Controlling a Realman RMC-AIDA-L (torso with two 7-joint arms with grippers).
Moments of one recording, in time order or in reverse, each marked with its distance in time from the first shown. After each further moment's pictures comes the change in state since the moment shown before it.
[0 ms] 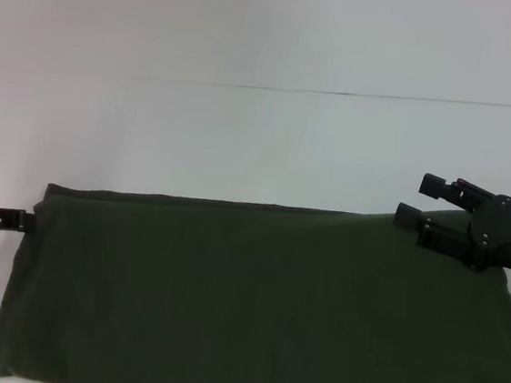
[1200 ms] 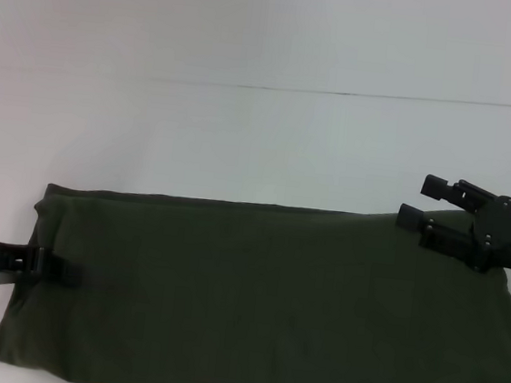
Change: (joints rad) left arm -0.047 -0.008 0.046 -0.168 -0.002 0.060 -0.010; right arm -0.003 0.000 0.000 -0.012 -0.004 -0.008 0.017
